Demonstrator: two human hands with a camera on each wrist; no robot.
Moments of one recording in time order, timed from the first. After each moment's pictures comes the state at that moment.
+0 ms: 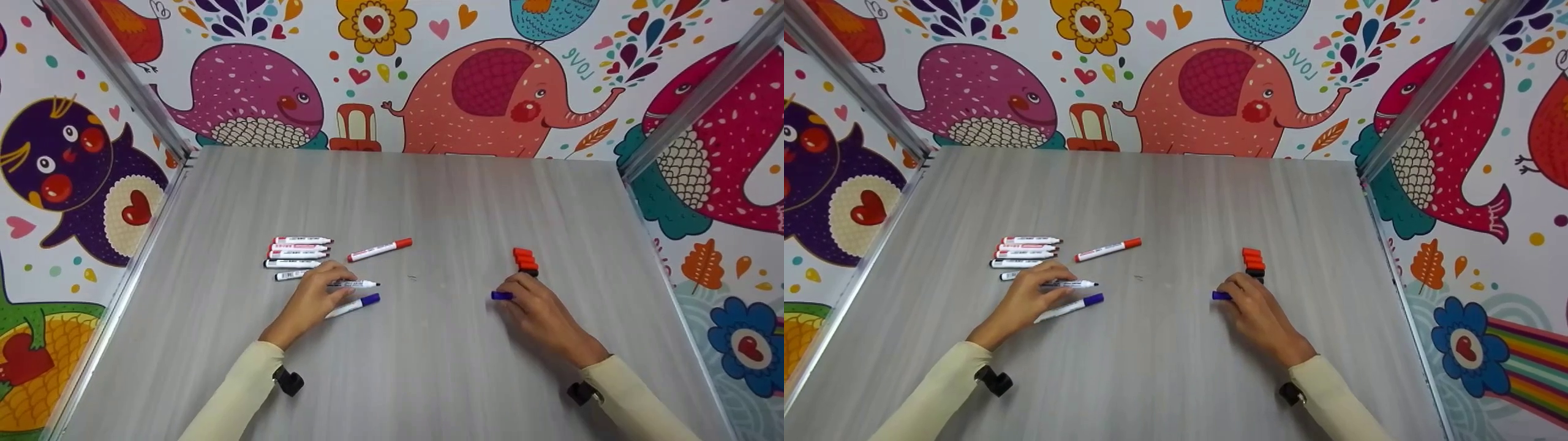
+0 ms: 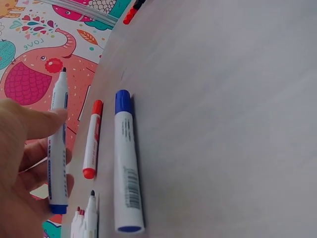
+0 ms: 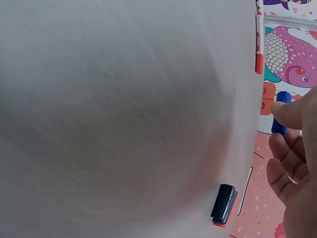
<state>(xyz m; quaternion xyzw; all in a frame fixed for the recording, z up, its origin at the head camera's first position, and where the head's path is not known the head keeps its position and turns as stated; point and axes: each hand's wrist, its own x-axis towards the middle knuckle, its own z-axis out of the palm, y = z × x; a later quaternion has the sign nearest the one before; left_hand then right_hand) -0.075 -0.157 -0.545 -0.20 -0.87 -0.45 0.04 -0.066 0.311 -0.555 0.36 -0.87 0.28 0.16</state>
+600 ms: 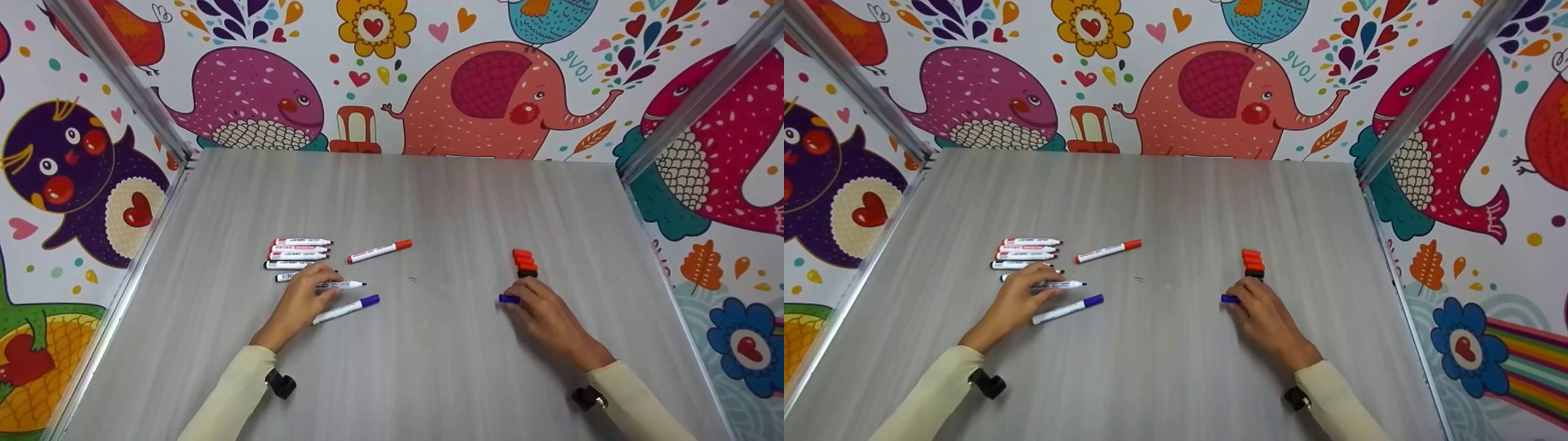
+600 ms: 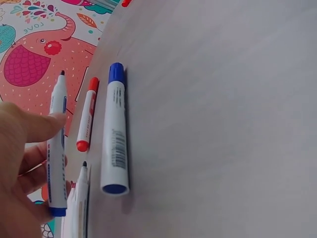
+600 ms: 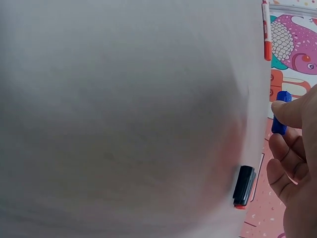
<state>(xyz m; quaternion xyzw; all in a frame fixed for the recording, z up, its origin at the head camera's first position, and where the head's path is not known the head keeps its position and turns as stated) -0.073 -0.174 -0.557 -0.18 -0.88 -0.43 0.07 -0.063 0.327 -0.566 0.34 -0.89 0.27 0.16</state>
